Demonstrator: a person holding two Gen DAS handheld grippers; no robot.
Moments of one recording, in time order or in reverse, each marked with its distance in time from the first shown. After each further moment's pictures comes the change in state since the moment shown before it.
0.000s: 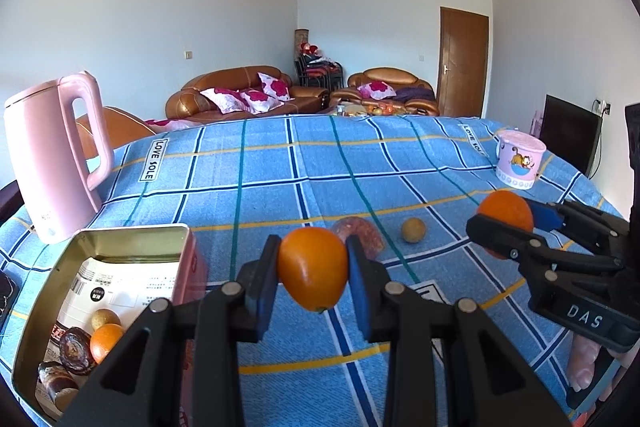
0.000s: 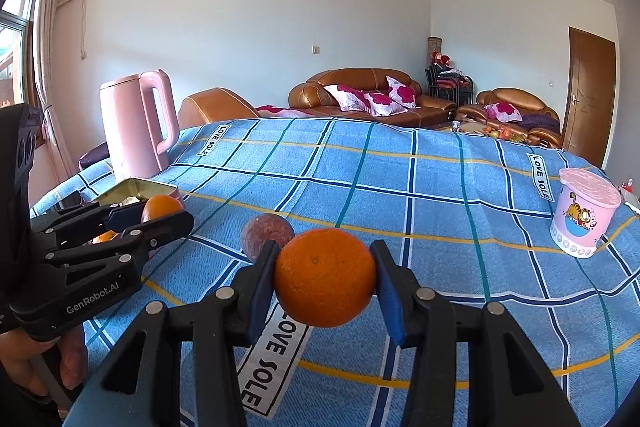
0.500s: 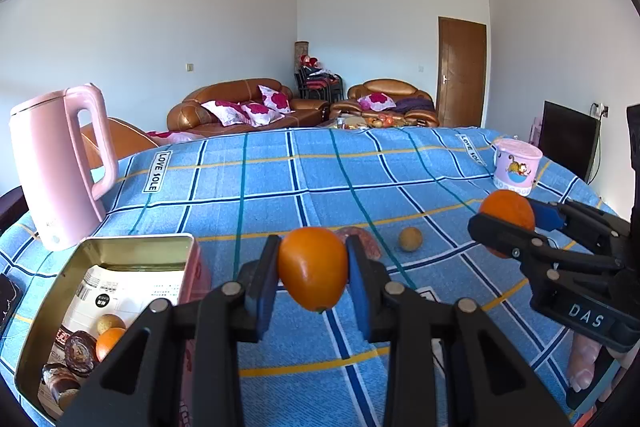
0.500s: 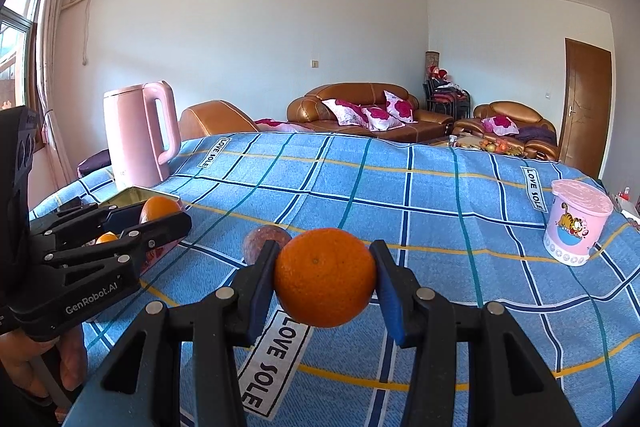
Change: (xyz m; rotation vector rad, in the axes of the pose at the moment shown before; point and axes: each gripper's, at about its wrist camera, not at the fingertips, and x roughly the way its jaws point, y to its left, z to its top) left arm -0.010 -0.001 -0.001 0.008 -0.047 0.002; right arm -0.012 0.001 -0.001 -0.013 -0.056 -0.010
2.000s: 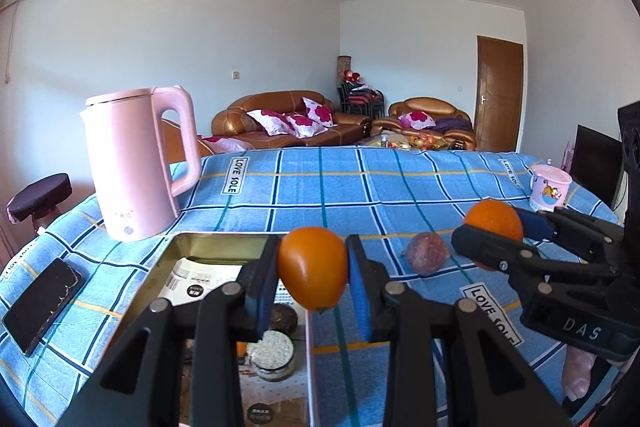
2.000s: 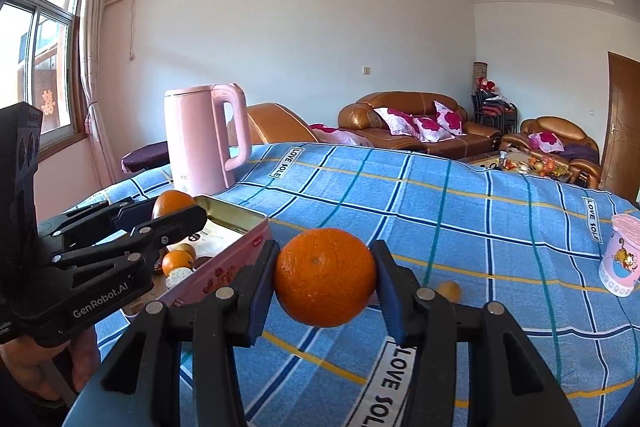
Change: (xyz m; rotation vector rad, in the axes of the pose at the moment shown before) left arm -0.053 0.067 -0.007 -0.072 -0.049 0.147; right arm 0.011 0.078 0.023 -0.065 -0.012 0.192
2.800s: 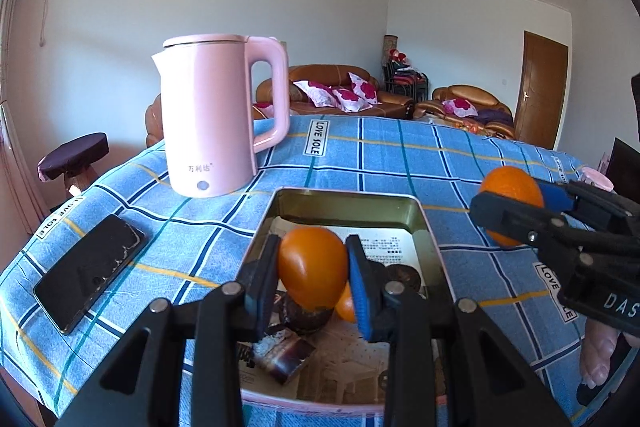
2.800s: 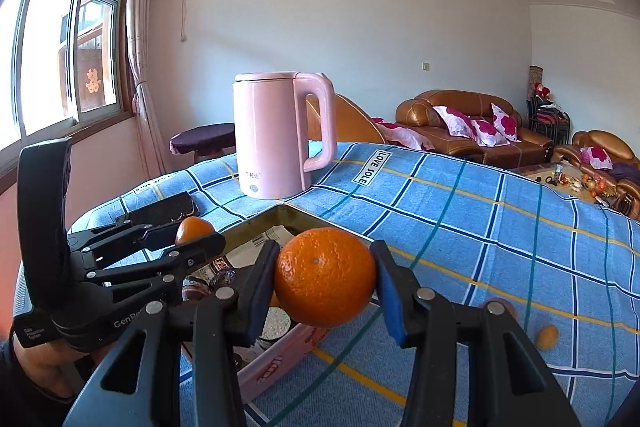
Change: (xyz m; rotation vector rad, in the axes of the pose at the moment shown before) left arm -0.001 0.082 -0.021 -0.090 0.100 0.123; right arm 0.049 0.076 0.023 -0.082 0.049 0.171
